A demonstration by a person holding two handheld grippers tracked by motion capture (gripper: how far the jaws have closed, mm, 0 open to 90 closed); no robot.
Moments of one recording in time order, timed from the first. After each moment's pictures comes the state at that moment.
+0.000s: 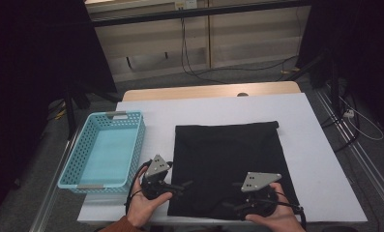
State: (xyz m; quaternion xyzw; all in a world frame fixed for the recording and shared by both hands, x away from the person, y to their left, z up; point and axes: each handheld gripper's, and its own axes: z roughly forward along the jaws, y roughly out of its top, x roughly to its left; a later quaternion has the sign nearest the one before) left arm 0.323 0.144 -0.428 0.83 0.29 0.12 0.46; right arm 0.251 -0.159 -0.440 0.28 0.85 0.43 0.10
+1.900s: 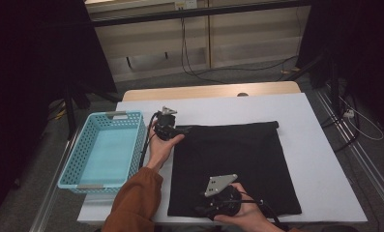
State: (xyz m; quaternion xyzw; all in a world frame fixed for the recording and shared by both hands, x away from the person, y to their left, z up) left arm 0.498 0.109 -0.436 0.81 0.41 0.16 0.38; right arm 0.271 -0.083 -0.460 0.22 0.88 0.41 0.05
